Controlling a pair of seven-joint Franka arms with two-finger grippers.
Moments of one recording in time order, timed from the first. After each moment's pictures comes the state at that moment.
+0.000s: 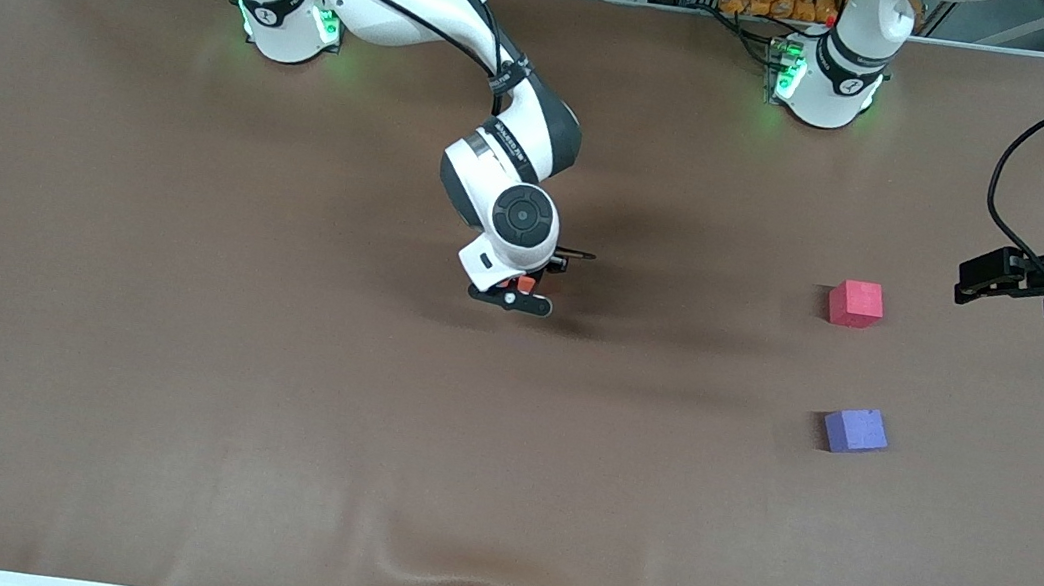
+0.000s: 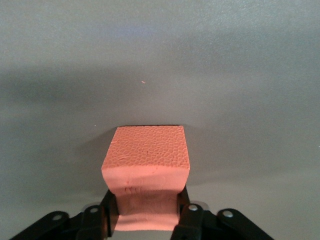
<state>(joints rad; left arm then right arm) -0.04 0.14 -0.03 -1.46 0.01 1.53 -0.04 0.81 0.80 -0.03 -1.38 0.21 2.00 0.82</state>
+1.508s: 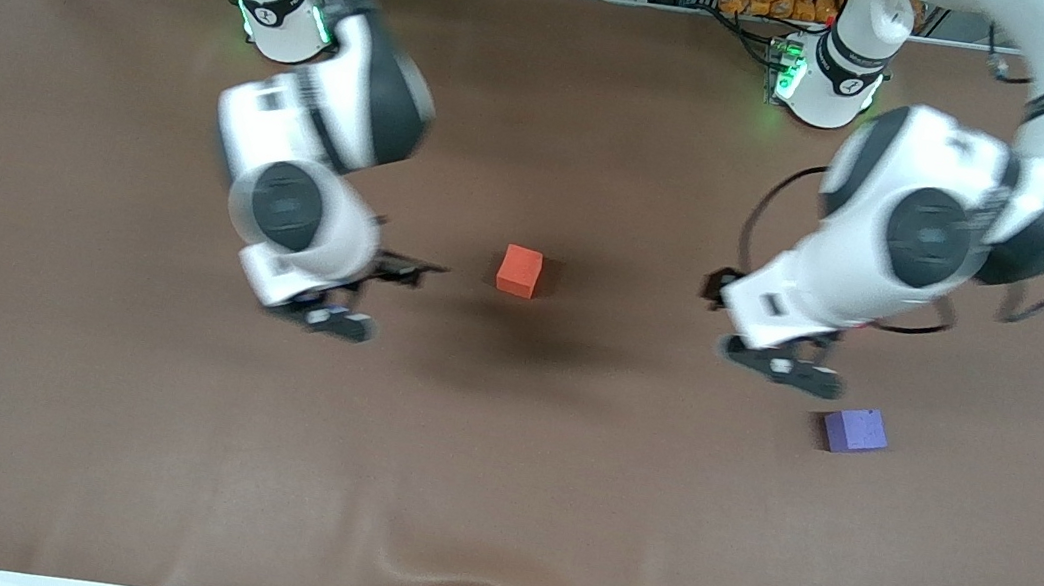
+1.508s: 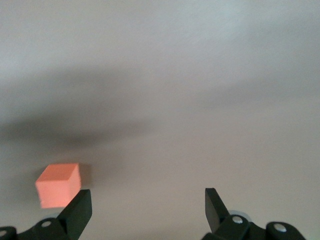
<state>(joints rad) -0.37 0.41 -0.10 -1.46 -0.03 1.78 -0.15 0.55 0.55 -0.19 -1.25 0.16 1.56 0.56</state>
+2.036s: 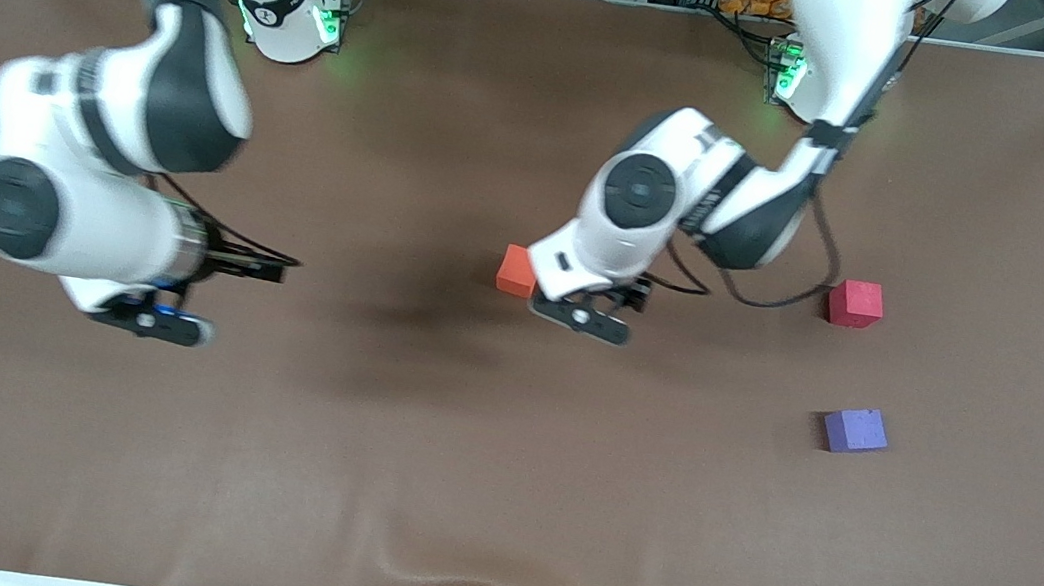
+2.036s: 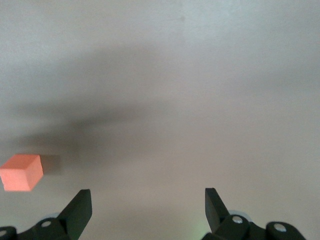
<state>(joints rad) -0.65 0.59 -0.10 -1.46 -0.03 1.99 -0.44 0.34 0.46 -0.19 -1.25 0.16 1.42 0.28</state>
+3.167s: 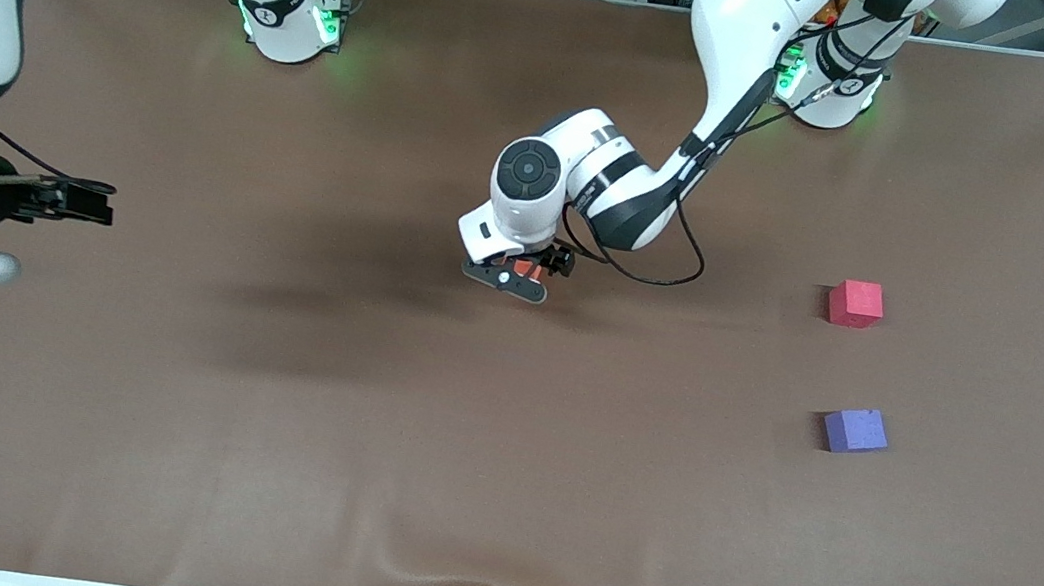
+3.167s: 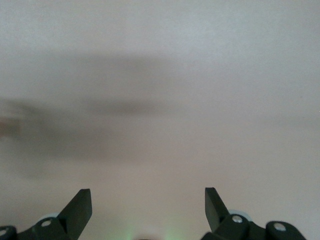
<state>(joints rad) -0.78 0.75 -0.10 -1.46 -0.03 2.12 -0.57 0.13 0.29 -0.20 -1.39 0.06 1.46 -0.16</state>
